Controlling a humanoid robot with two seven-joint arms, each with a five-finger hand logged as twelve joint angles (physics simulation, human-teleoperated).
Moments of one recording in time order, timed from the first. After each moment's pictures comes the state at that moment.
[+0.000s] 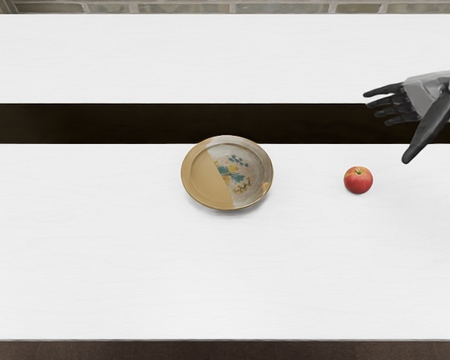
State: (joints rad) left arm 0.01 0.00 -0.03 -0.32 -0.04 -0.02 0.15; right arm 1.19 -0.93 0.42 1.18 -0.28 0.58 -0.61
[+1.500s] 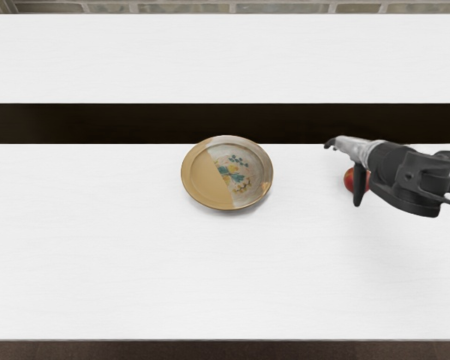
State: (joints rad) left arm 0.01 0.00 -0.03 -0.32 -0.04 -0.02 0.15; right arm 1.28 -0.59 -0.21 1.39 -0.96 -0.15 -0.61
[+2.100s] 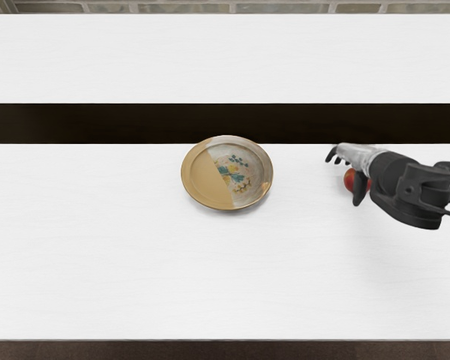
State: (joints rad) left arm 0.01 0.00 -0.03 -0.32 -0.04 -0.02 0.15; right arm 1.28 -0.59 -0.26 1.43 -0.97 -0.20 -0.61
